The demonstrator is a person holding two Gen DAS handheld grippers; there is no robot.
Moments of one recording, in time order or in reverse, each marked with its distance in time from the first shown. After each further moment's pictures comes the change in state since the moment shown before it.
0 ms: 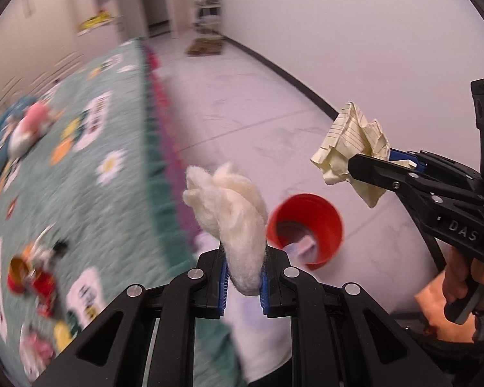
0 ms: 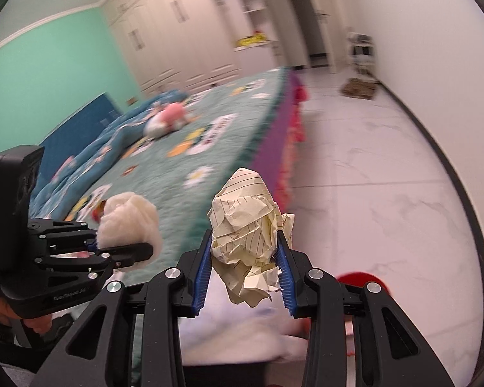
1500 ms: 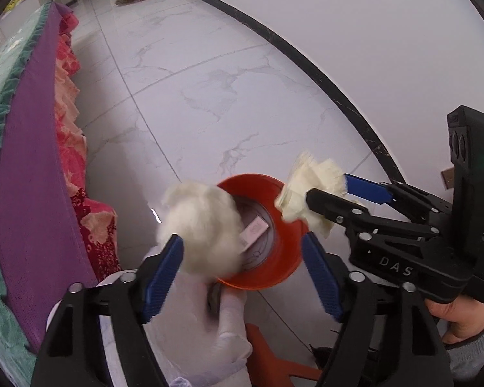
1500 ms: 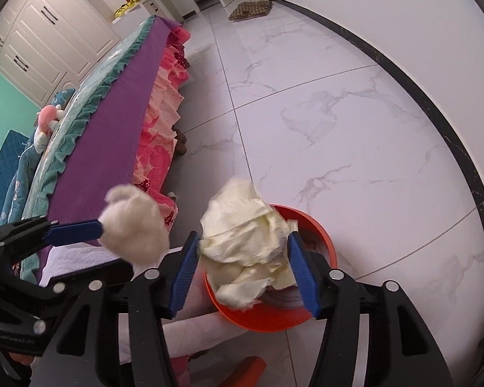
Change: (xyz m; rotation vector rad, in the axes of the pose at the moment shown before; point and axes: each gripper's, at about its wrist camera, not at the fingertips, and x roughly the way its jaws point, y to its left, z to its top) left arm 0.196 -0.086 0.057 0.079 0.273 -0.174; right arm 0.123 -0.198 -0.067 0.345 0.248 -0.204
